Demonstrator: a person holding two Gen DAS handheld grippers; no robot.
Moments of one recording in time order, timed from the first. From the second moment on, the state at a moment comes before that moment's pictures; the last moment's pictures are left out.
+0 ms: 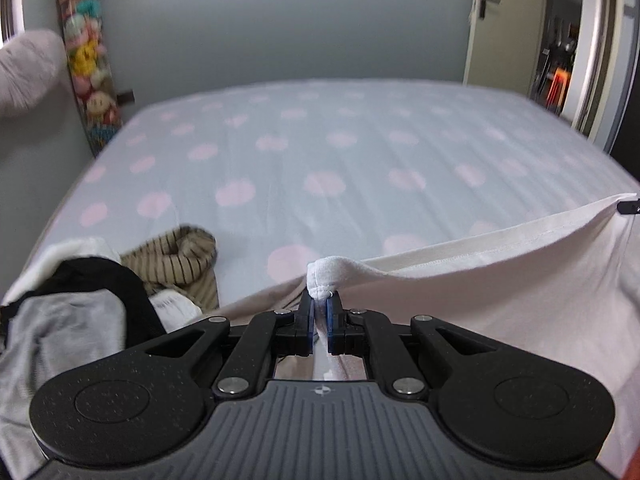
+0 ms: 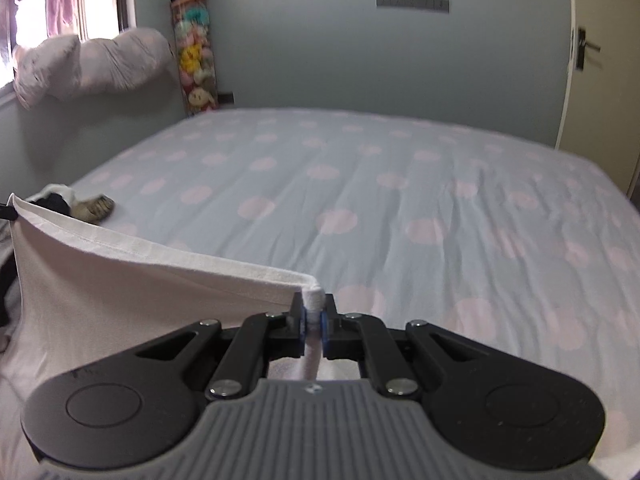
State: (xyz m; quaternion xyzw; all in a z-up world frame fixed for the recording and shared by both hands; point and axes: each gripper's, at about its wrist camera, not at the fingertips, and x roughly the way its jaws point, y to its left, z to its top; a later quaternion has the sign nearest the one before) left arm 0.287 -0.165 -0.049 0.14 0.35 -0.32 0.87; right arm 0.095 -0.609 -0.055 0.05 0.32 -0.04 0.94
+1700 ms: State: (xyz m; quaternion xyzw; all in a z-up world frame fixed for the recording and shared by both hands) left arm 0.235 -0.140 -0.145 0.03 0.41 -0.21 0.89; right arm 0.053 -0.626 -0.180 0.28 0.40 -0.11 0.86
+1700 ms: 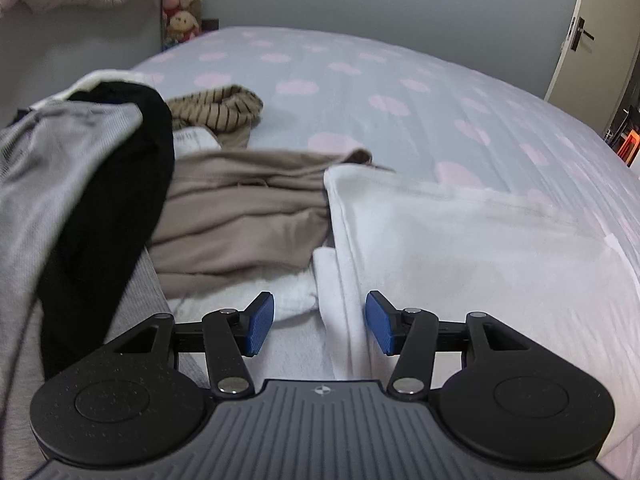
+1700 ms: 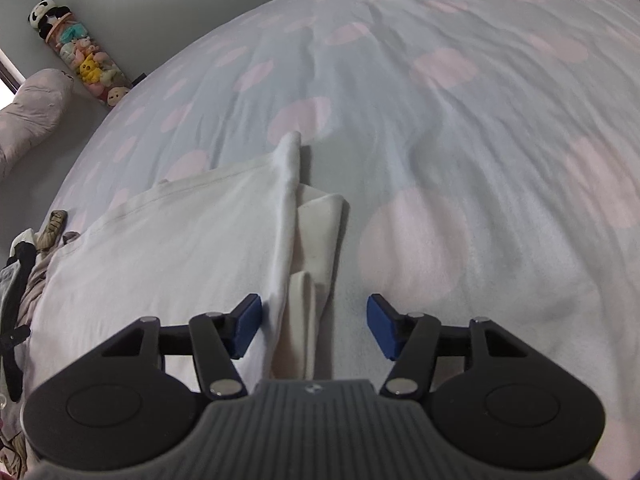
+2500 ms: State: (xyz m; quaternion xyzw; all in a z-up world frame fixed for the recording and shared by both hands) left arm 0.246 -0.141 -0.163 0.03 0.44 -0.21 0.87; right arm 0.077 -0.602 -0.158 0.23 0.45 -0.13 0.85
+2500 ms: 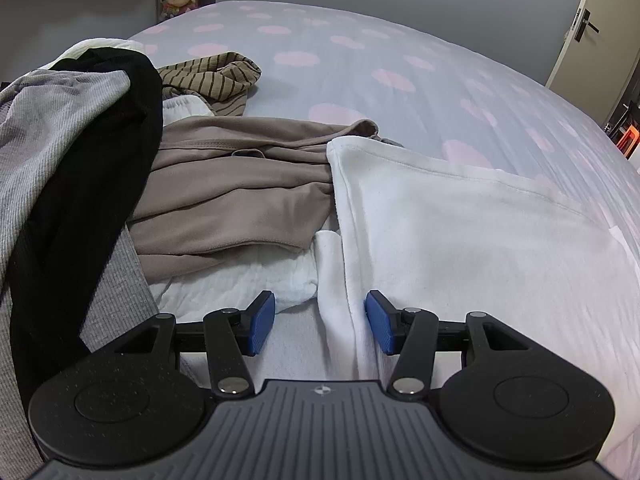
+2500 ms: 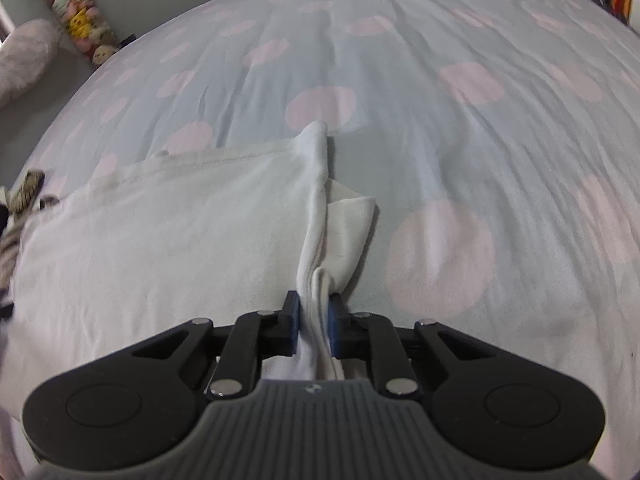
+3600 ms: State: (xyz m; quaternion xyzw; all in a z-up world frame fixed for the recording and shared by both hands) left arm 0.246 -0.122 -0.142 -0.04 0.42 -0.25 0.87; right arm 0.178 -0.444 -0.009 0.27 0.43 0.02 0.86
